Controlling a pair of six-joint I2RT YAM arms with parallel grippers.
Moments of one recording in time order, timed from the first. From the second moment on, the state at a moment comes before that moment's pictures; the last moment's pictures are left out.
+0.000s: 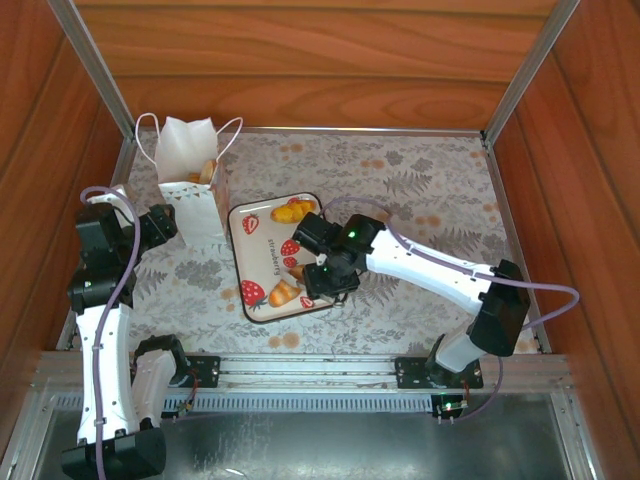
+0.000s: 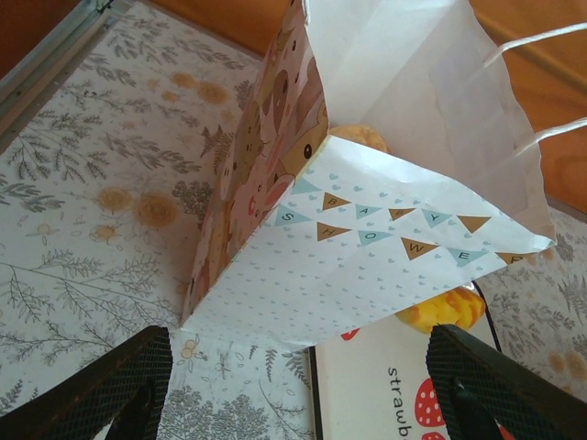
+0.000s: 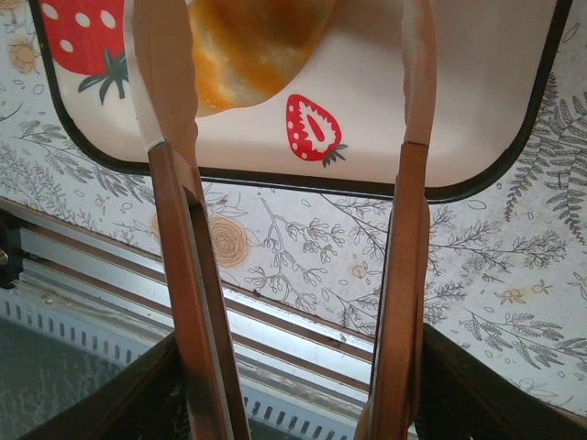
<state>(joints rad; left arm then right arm) 0.21 0.72 0.86 -0.66 0.29 -0.35 1.07 1.57 1.36 -1.18 -0.13 0.72</state>
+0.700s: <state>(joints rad) 0.21 0.72 0.86 -0.66 0.29 -0.34 1.09 1.69 1.42 -1.14 -0.19 0.72</state>
